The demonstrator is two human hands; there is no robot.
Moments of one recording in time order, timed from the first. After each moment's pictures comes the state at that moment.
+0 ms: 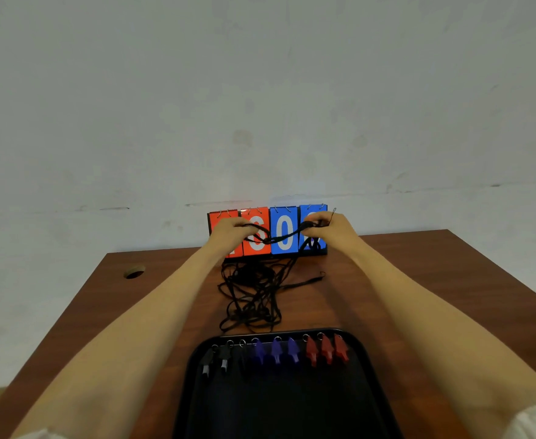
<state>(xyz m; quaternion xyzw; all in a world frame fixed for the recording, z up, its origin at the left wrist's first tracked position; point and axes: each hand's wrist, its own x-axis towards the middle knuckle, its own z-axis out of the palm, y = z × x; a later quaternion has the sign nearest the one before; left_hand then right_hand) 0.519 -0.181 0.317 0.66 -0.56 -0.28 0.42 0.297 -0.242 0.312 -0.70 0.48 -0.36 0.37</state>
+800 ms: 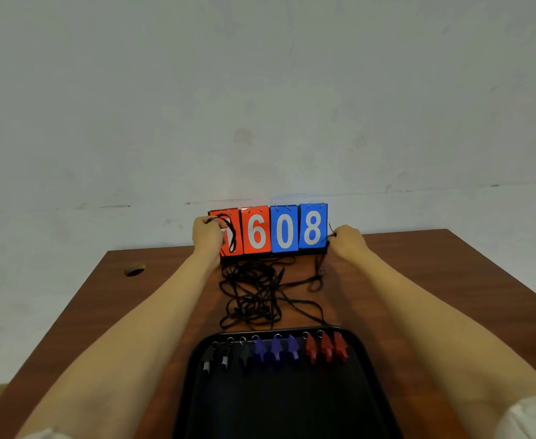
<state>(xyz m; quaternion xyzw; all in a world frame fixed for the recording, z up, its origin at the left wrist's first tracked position) 0.541 -0.186 0.297 0.64 -0.27 -0.32 0.65 0.282 -0.250 0.289 -0.72 0.64 -0.21 0.17</state>
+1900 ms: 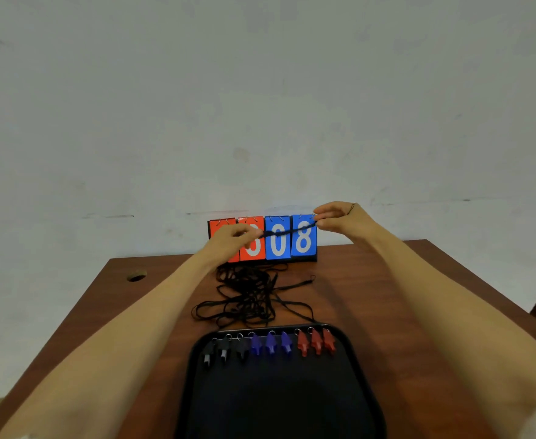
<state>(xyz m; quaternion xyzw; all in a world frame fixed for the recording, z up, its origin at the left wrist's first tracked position) 0.513 -0.116 0.334 0.59 -0.66 -0.26 0.39 0.249 -0.193 0.367 -0.70 0.41 -0.38 0.45</state>
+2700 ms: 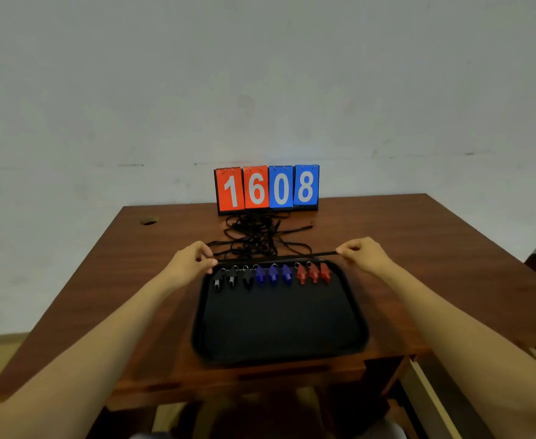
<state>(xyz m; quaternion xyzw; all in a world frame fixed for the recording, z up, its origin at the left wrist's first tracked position) 0.556 0.021 0.226 0.71 -0.60 -0.24 0.28 0.200 -0.090 0.230 -0.70 0.61 -0.23 0.30</state>
